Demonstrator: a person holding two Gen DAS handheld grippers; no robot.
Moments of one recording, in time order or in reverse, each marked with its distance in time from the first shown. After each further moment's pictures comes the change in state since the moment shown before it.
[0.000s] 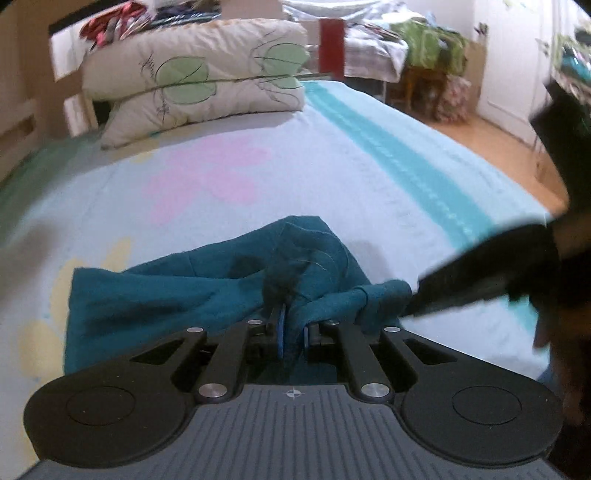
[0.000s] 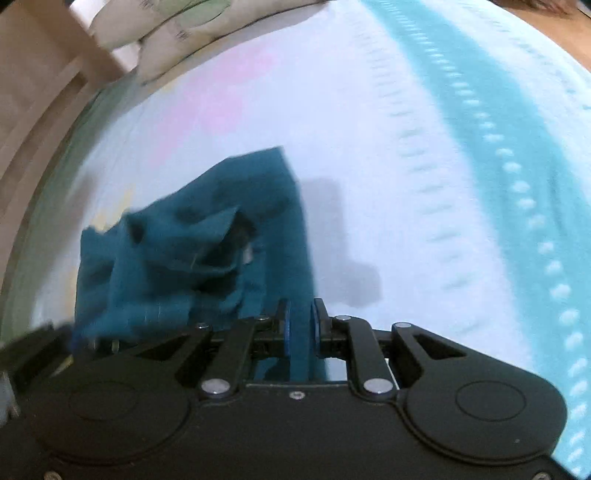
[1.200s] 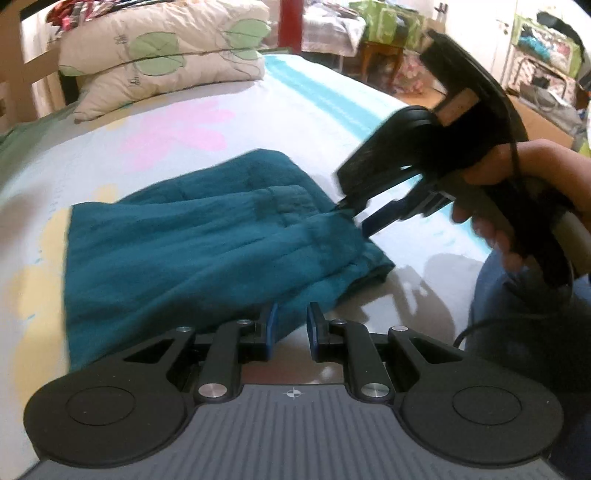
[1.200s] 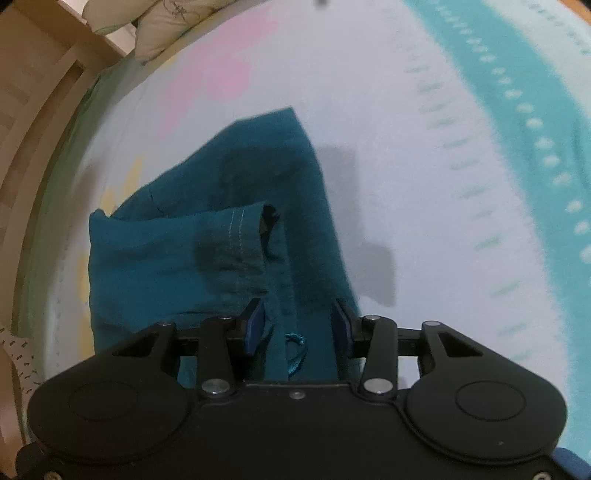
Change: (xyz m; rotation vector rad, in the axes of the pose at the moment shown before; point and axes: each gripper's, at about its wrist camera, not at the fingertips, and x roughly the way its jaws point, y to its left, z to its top) left arm -0.053 0.026 -0.053 0.030 0.077 -0.142; right arm 0.019 0.024 -0.010 0.020 0.082 0.021
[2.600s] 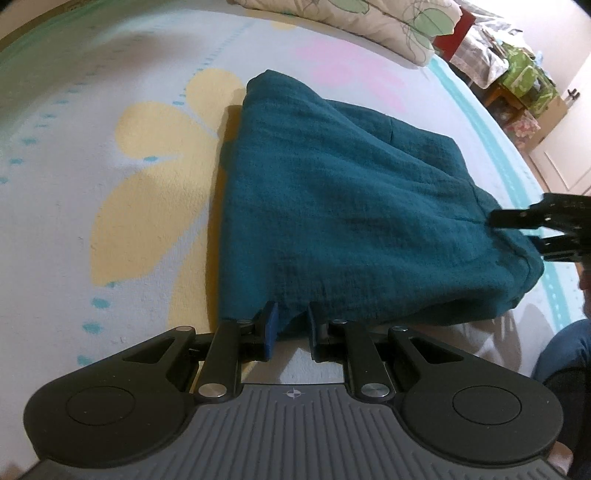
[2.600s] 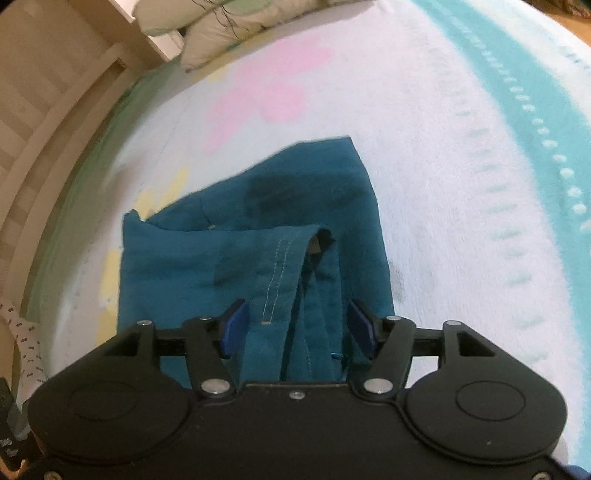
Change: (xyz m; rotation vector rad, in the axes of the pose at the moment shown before) left arm -0.001 0.128 -0.058 -0.499 0.131 0.048; right arm 0.005 0.021 -0.008 -0.083 -0.032 0.069
